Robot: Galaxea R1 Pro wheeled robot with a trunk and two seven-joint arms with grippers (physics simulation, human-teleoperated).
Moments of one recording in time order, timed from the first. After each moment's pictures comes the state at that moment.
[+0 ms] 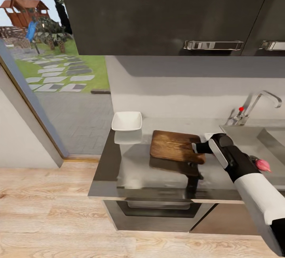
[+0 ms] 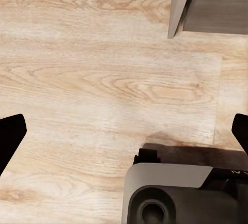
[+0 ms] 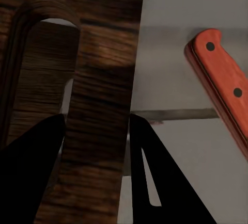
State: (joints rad) left arm -0.40 0.03 0.39 0.08 -0.37 -0.40 0.15; right arm -0.95 -0.25 0.24 -0.92 -0.37 0.99 -0.19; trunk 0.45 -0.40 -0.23
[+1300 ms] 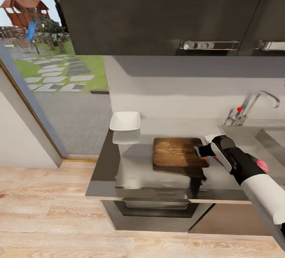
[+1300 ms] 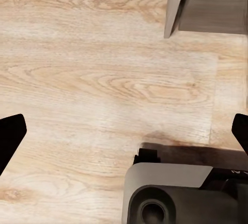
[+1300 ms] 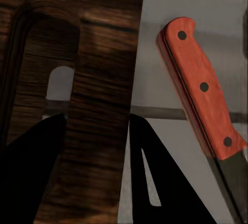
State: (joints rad) left arm -0.40 0.03 0.39 0.08 -0.37 -0.40 0.15; right arm -0.95 -0.32 0.37 -0.92 -0.37 0.99 -0.13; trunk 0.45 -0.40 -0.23
